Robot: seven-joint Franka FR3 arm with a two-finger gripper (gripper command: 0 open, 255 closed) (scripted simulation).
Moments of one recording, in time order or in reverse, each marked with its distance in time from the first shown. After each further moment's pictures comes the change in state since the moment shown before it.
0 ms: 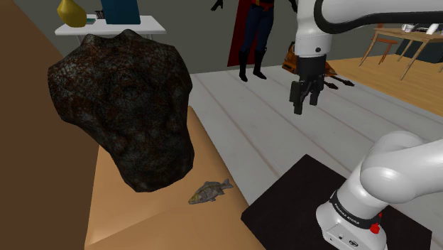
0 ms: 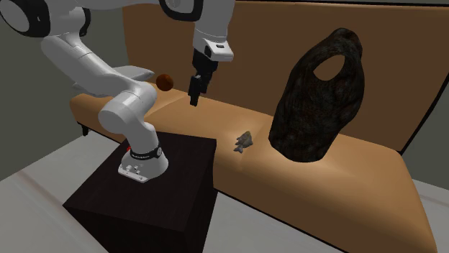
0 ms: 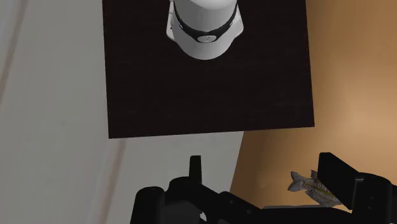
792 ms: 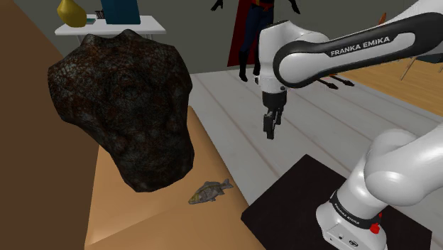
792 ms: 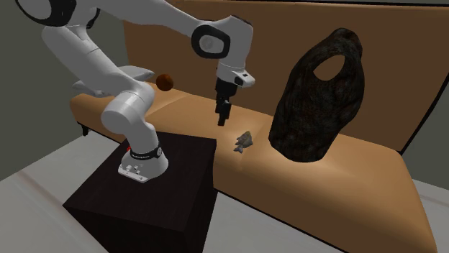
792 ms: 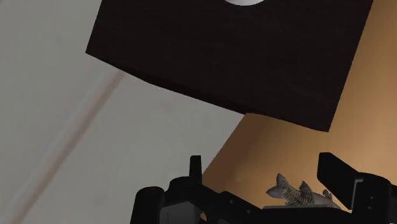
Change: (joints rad) arm 0.121 0.219 0.068 -0.128 -0.041 0.386 -0.191
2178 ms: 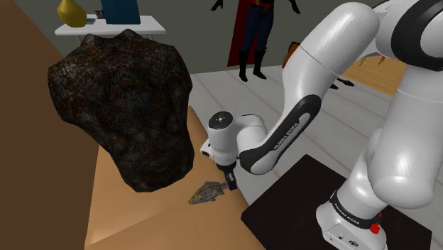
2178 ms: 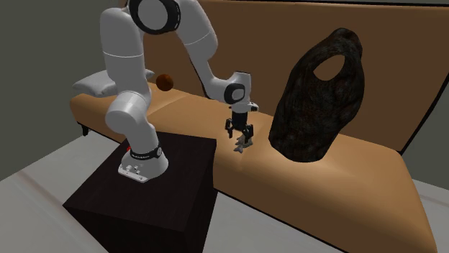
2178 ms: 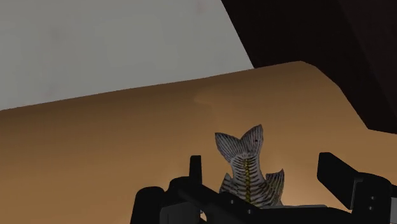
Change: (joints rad) arm 0.156 0.716 0.153 0.048 -0.449 0.728 -0.069
